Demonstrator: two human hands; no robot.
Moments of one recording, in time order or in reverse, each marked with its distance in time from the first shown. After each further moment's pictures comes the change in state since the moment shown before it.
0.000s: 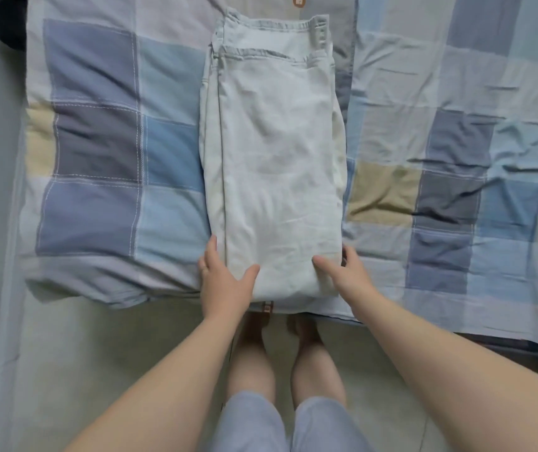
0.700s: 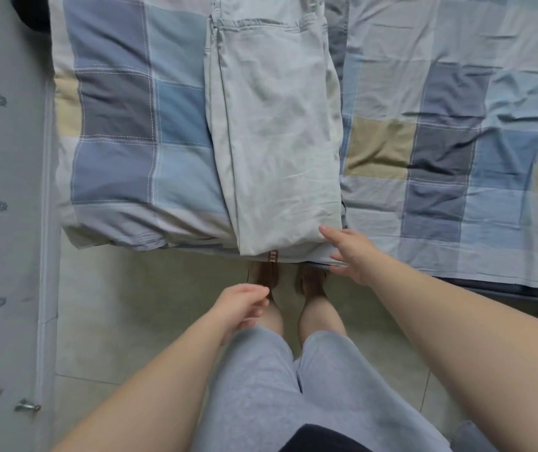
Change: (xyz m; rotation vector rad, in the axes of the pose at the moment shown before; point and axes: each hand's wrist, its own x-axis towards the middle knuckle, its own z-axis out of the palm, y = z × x) left_hand -0.110 -0.067 -0.026 -0.301 -0.609 -0.567; right_hand -0.050 0.033 -0.016 0.131 -0.110 0.332
